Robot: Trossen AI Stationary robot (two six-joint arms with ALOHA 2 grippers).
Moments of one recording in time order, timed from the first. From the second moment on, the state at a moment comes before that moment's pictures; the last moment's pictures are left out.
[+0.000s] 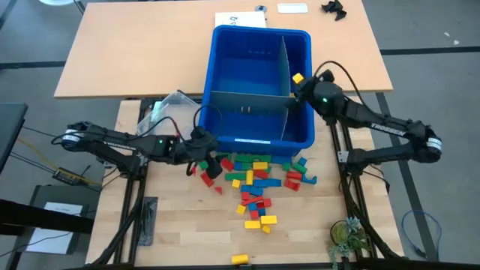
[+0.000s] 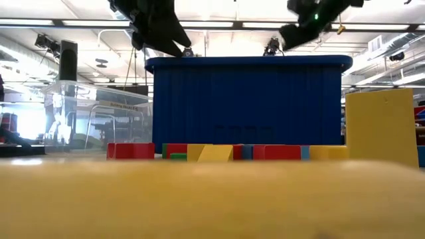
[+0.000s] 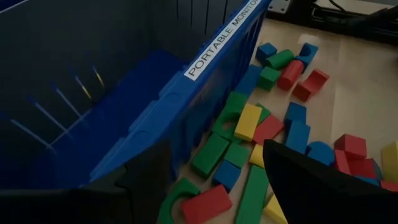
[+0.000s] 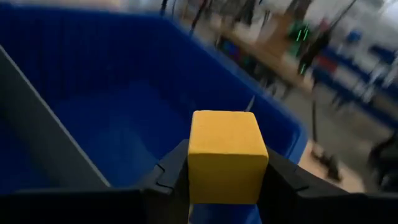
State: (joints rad) left arm -0.11 1.28 0.99 -0.35 -0.46 -0.33; right arm -0.47 1.07 0.97 -0.20 0.69 -0.26
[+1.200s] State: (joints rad) left arm -0.11 1.28 0.99 -0.34 -0.40 -0.31; right arm -0.86 1.37 1.24 -0.69 0.18 -0.05
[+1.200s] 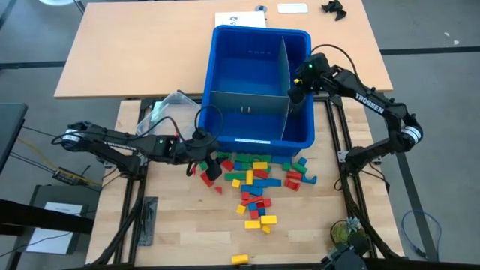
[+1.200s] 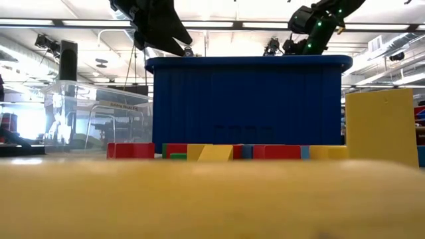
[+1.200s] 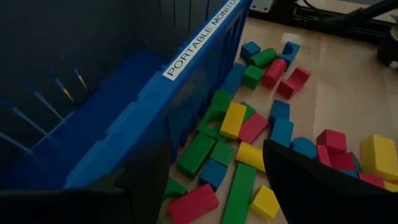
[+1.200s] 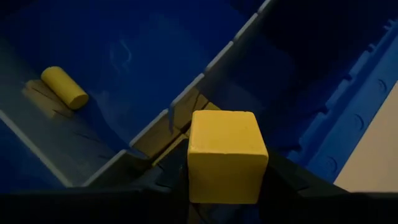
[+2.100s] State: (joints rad) left arm -0.17 1.30 0.99 -0.33 -0.24 -0.35; right arm 0.04 1.12 1.21 -0.85 0.00 0.28
